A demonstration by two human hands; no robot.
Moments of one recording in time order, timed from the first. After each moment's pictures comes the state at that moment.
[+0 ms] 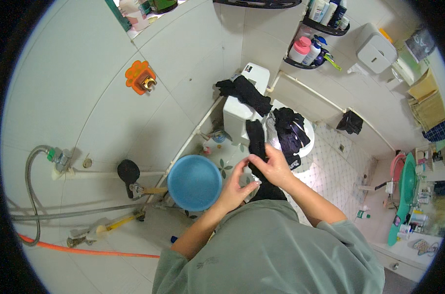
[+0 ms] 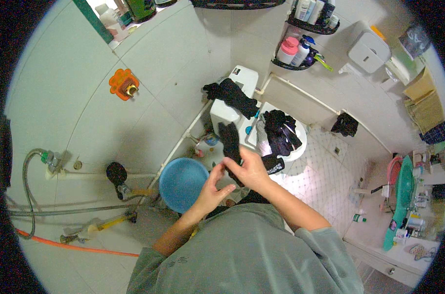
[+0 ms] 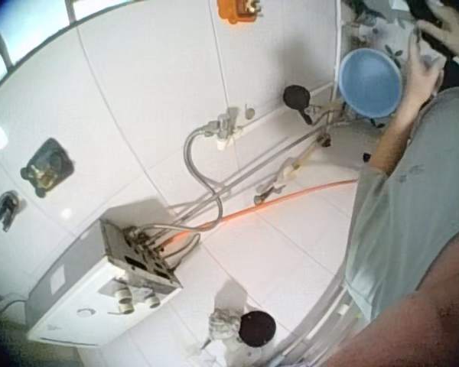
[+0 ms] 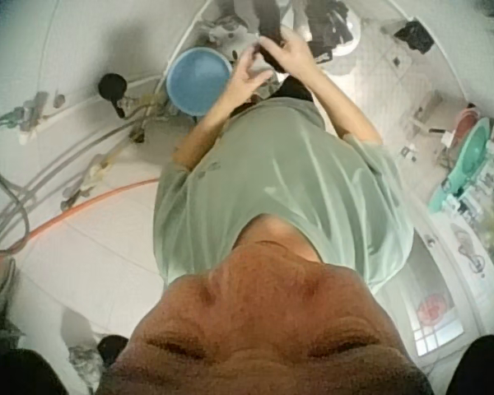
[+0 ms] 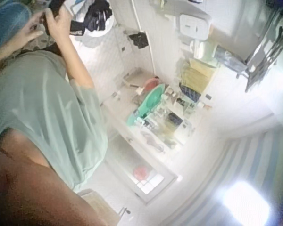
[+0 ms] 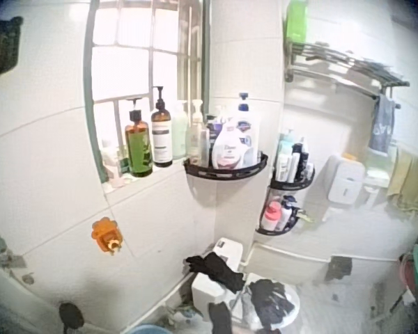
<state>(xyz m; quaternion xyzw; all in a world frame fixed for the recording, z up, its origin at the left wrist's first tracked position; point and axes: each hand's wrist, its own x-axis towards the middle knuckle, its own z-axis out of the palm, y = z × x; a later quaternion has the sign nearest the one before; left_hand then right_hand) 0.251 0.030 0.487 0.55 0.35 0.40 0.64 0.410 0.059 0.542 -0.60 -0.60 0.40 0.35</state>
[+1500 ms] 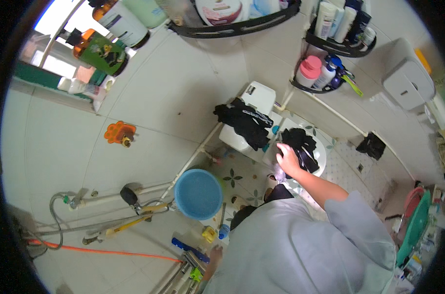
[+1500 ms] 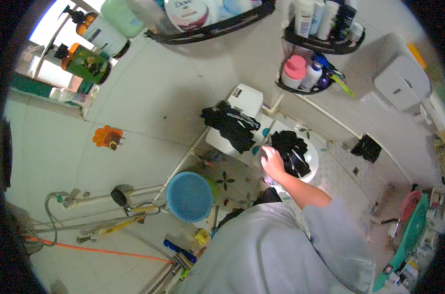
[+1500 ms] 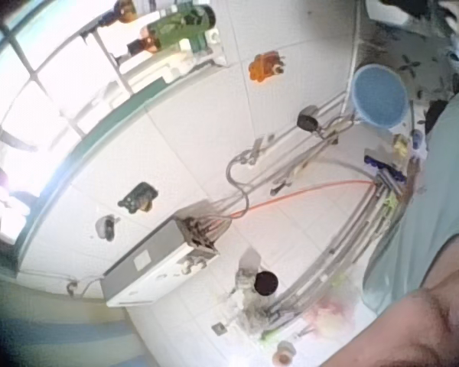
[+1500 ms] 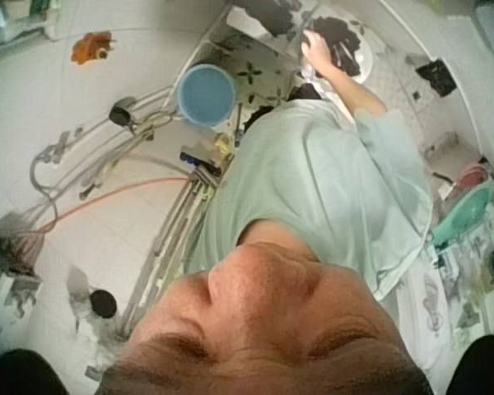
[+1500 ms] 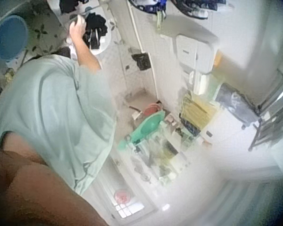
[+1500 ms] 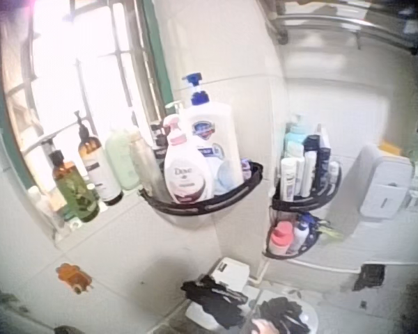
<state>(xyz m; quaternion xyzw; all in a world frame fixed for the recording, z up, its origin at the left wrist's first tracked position) 0.190 -0.216 0.262 0.34 0.81 -0.02 0.47 0.641 0.184 0.313 -0.68 -0.63 0.32 0.20</state>
